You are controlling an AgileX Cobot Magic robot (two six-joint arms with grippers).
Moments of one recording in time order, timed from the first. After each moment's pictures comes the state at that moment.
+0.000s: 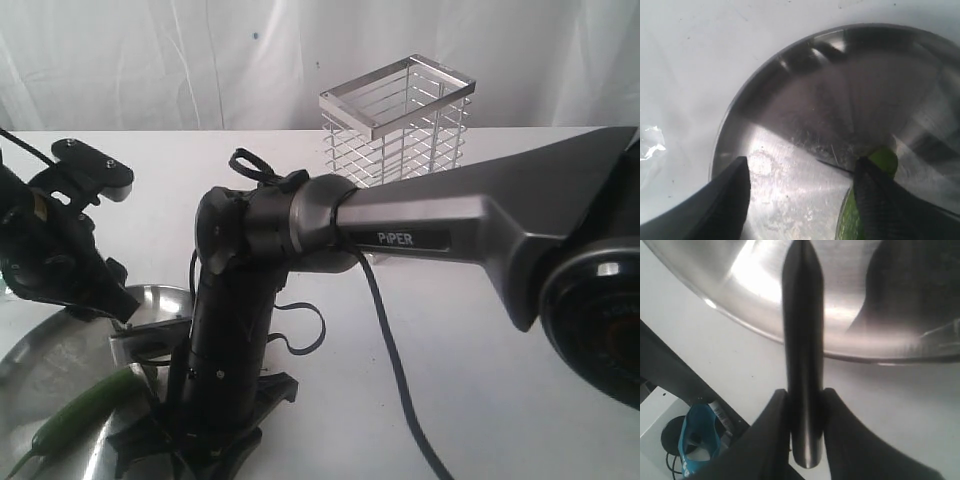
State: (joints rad) left arm -0.29 1.45 -0.88 0.12 0.66 0.11; right arm 0.90 2.16 -1.54 0.56 1.22 -0.16
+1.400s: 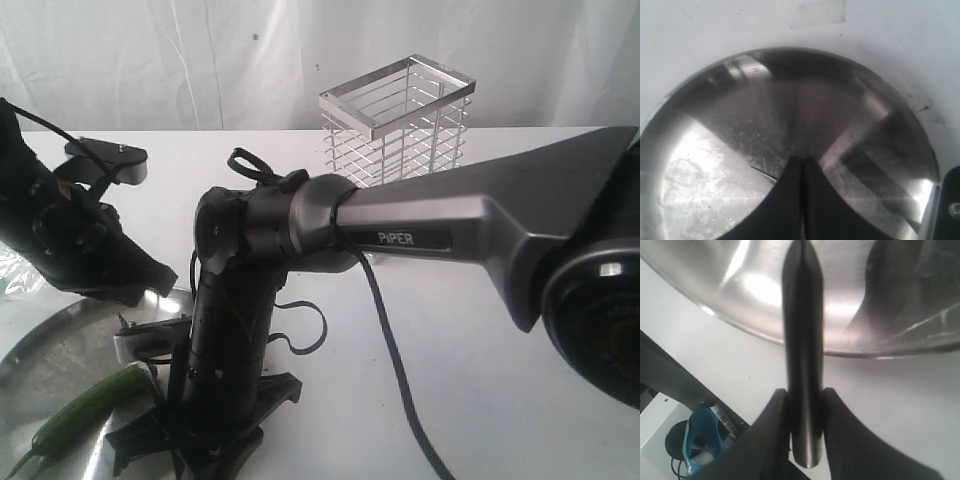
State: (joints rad) left arm -0.29 1.51 -0.96 -0.15 0.72 0.12; right arm 0.91 2.16 -1.54 0.55 1.22 -0.10
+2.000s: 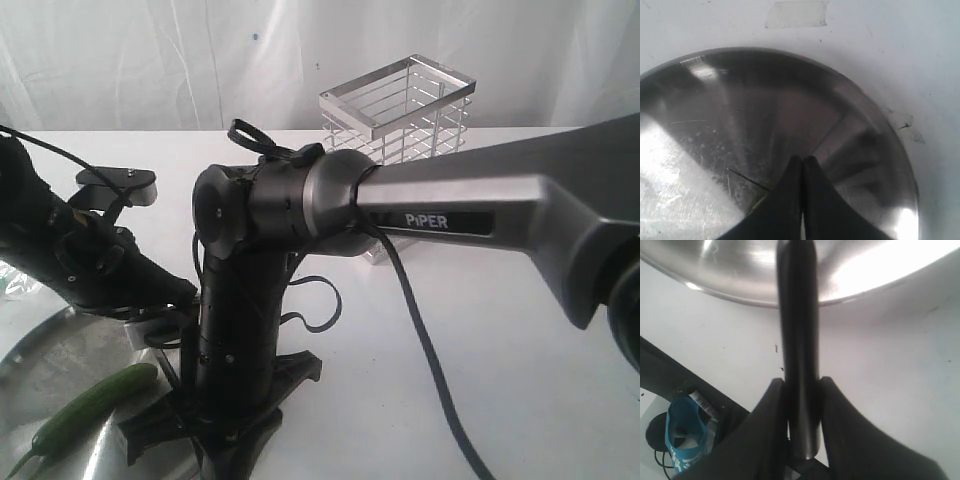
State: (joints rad) left arm -0.29 1.54 -0.86 -0.28 0.57 0.15; right arm 0.91 2.08 -1.53 0.44 1.23 0.00
